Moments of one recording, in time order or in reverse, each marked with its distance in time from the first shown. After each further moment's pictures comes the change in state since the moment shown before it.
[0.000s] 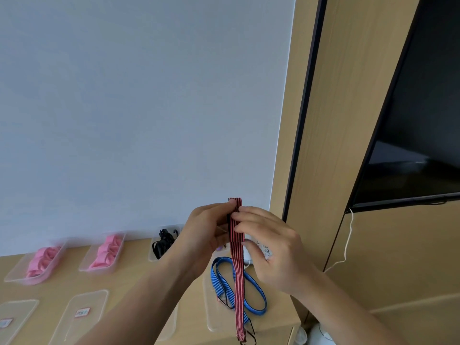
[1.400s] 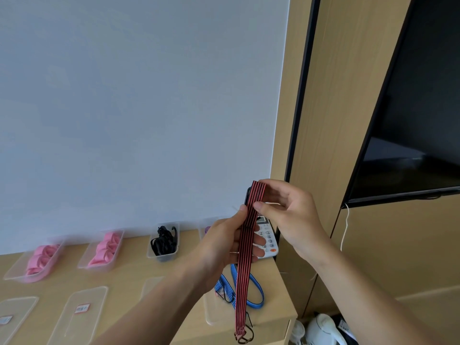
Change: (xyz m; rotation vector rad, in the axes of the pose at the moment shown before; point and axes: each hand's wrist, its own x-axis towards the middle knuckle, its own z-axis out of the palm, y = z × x) left_hand -0.012 -0.023 0.028 0.097 -0.092 -0.170; right_hand 0.028 0.013 -0.029 0.470 0.109 0.777
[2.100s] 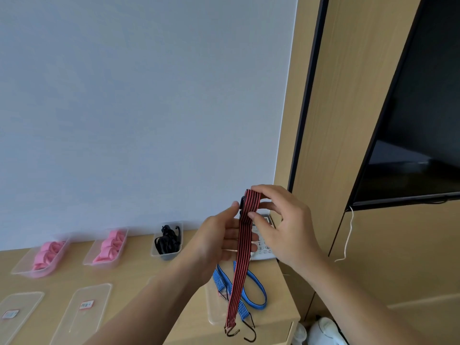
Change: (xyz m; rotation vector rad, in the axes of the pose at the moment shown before) left_hand -0.012 0.014 -0.012 0.004 0.068 -0.035; right_hand -0.016 0.000 0.018 -0.352 0.045 -0.505
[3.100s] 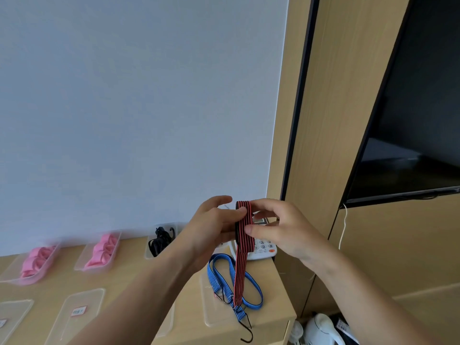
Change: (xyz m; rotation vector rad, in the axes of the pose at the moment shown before) left_hand 0.018 0.009 -0.008 -0.063 -0.042 0.156; right_hand 0.010 -0.004 -0.021 0.218 -0.407 0.641
